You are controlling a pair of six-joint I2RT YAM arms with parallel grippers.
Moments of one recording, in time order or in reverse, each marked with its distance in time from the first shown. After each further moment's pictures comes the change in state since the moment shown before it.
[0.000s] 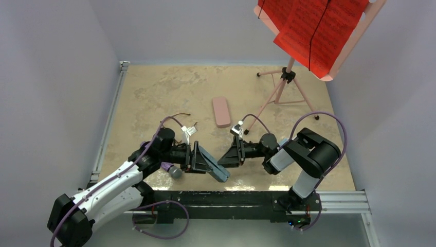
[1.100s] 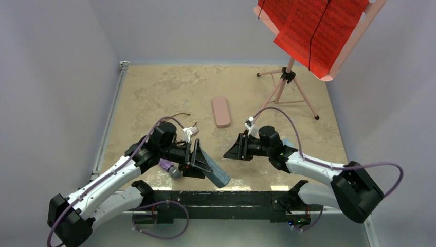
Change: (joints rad) left arm -0.014 0.010 0.157 -0.232 0.093 -0.172; right arm -0.012 -0.503 0.105 -1.207 0.431 -0.589
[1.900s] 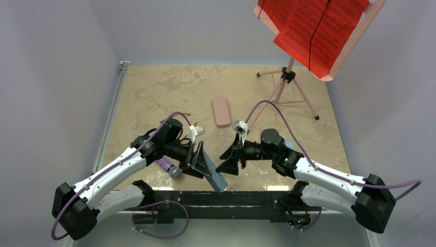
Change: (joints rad) left arm 0.000 0.145 0.107 -0.176 0.045 0.333; right arm 0.197 -0.249 0.087 -0.005 -0.115 -0.364
